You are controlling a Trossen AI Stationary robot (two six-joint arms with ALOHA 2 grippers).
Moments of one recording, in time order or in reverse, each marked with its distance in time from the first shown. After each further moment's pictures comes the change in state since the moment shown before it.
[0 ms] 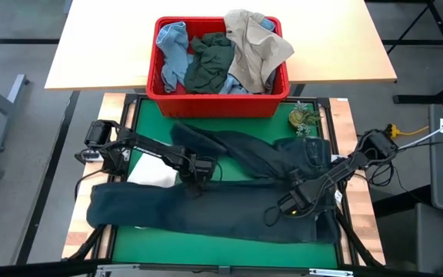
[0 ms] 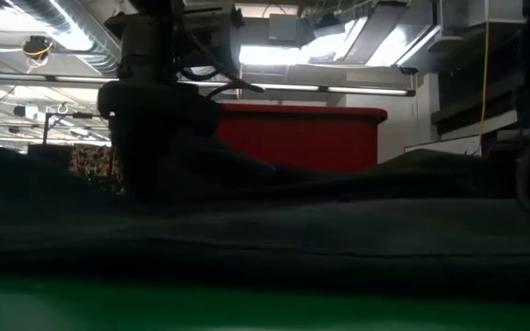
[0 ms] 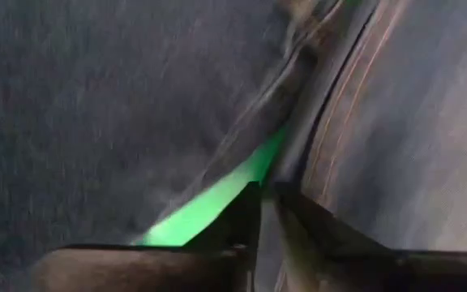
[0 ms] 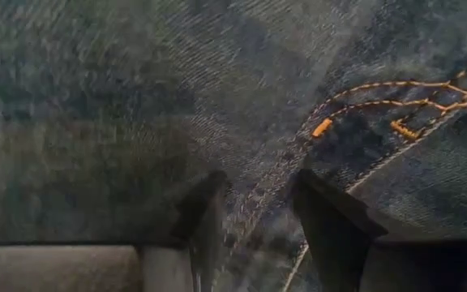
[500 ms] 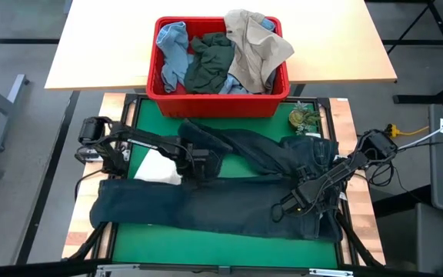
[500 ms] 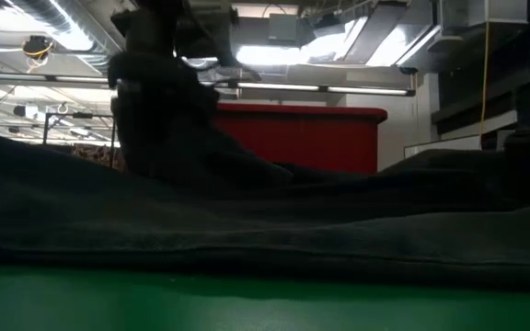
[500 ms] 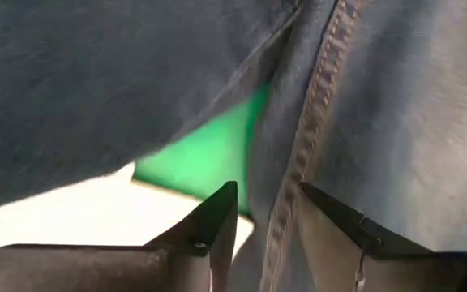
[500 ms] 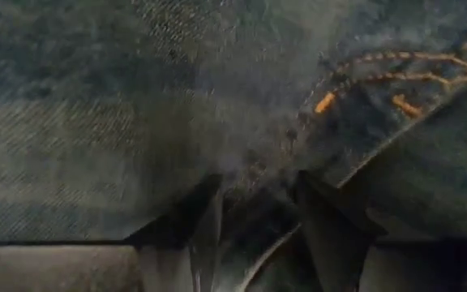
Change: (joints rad) left arm 0.082 -0.097 0.002 -0.074 0.124 0.025; right arm 0.000 -0.002 0.037 -0.185 -0.014 0.021
